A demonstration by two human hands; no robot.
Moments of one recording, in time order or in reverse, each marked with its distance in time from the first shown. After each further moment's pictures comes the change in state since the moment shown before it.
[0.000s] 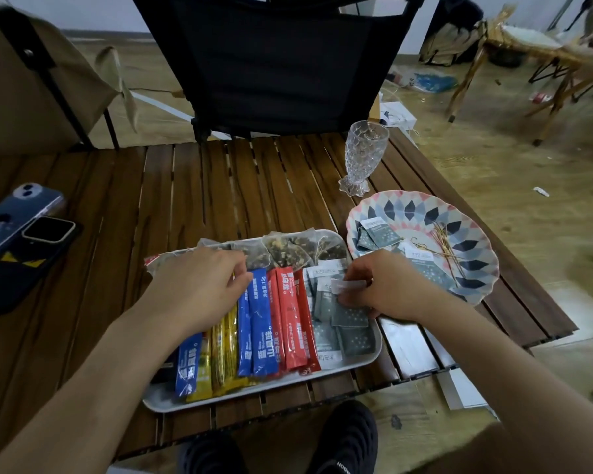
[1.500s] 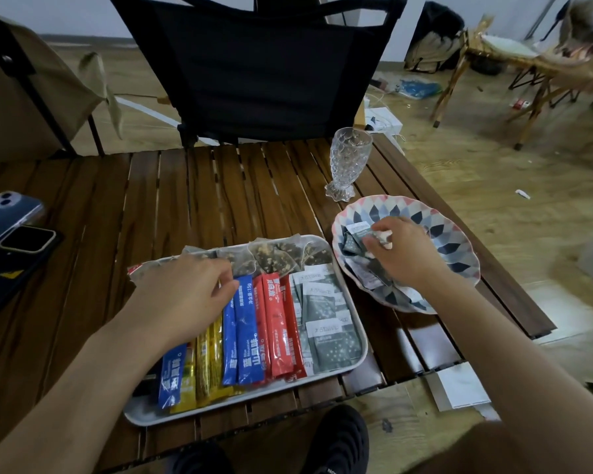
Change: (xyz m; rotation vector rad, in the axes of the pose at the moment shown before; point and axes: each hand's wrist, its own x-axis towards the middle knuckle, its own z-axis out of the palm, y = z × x) left_hand -0.001 0.003 -0.002 0.021 -0.004 0.009; right_hand 0.042 0.051 -0.034 -0.195 0.476 0.018
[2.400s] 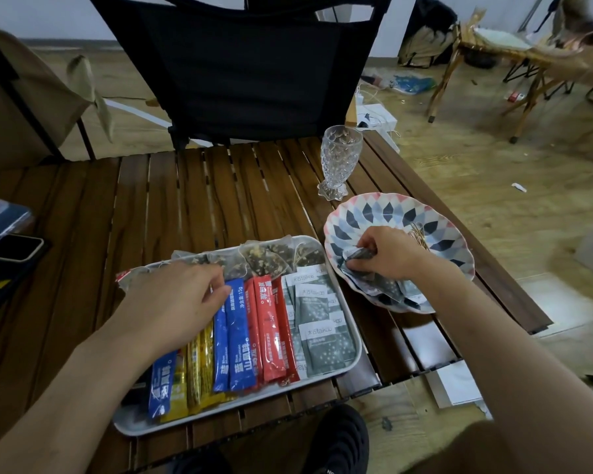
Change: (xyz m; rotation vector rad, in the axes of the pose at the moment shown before) left_hand 0.004 0.001 0.004 0.026 -0.022 -0.013; right_hand 0.014 0.000 -0.001 -0.113 -0.306 0.015
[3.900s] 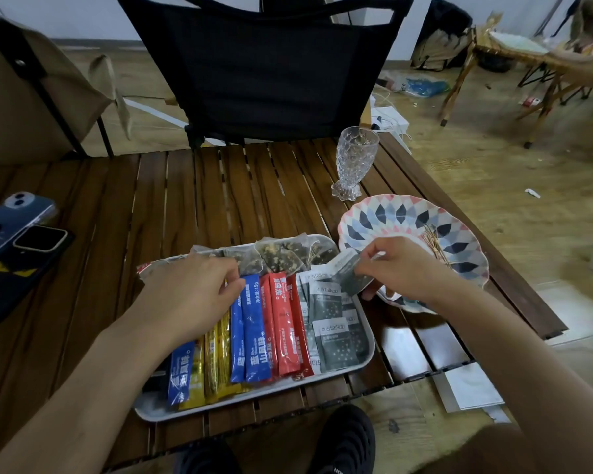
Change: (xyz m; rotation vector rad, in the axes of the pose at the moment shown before) left_hand -0.004 -0.002 -0.003 -0.038 0.017 0.010; right_hand -0.062 -0.042 -0.010 0.527 -0.076 0.026
